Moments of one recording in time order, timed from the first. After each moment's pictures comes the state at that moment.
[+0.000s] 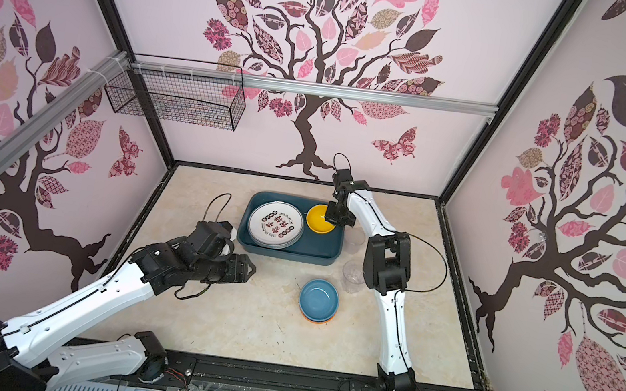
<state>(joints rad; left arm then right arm) -0.68 1.07 0.96 -0.81 0.03 -0.74 0.33 2.40 2.20 -1.05 0.00 0.48</state>
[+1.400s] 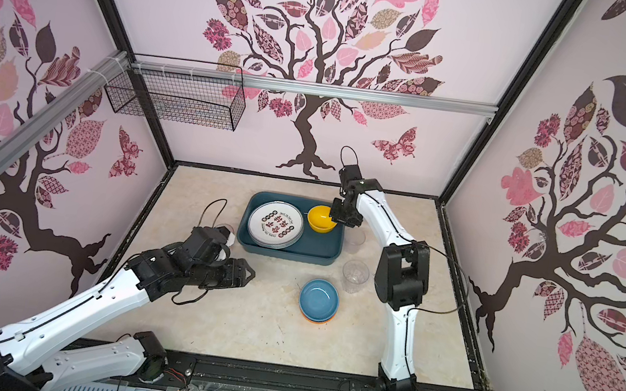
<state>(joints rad) -0.68 1.01 0.89 -0.77 0.09 -0.78 0.33 2.09 1.95 -1.02 -0.02 0.47</state>
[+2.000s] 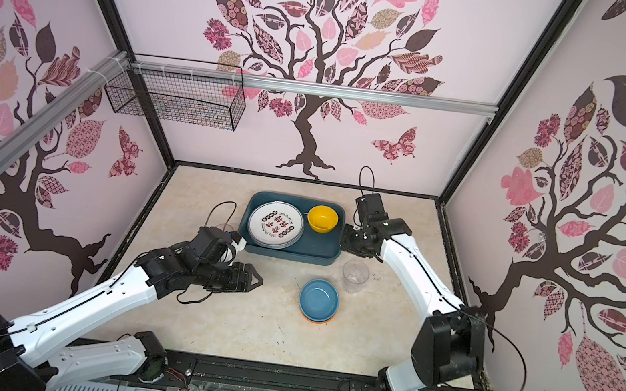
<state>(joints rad) -0.68 1.09 0.88 -0.73 0.26 -0.73 0.34 1.47 1.28 -0.82 -0.15 0.48</state>
